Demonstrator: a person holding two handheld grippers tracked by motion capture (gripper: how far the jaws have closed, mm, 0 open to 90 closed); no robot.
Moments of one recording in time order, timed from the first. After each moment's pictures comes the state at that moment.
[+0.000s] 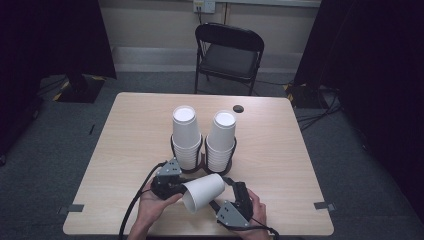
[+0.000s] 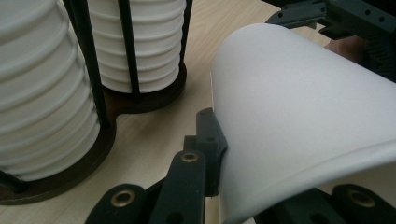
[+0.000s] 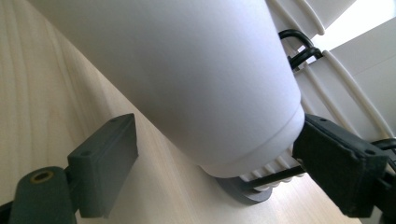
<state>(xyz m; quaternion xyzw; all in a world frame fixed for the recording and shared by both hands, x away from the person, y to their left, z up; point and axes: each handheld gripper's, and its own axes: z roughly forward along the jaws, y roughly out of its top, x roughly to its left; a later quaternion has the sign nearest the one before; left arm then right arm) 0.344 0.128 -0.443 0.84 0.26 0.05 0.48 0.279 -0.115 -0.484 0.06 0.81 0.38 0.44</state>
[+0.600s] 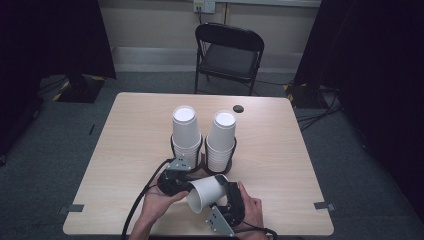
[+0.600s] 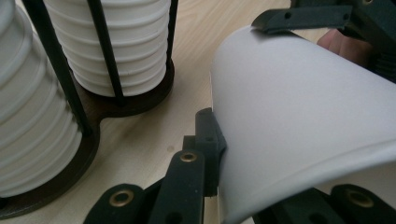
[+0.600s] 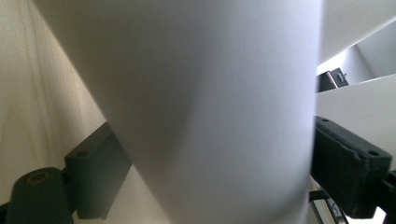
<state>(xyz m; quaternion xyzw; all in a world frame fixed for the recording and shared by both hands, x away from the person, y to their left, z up) 0.349 0.108 -0.430 0.86 0.26 0.02 0.44 0.274 -0.091 -0.483 -0.02 0.78 0.32 0.53</state>
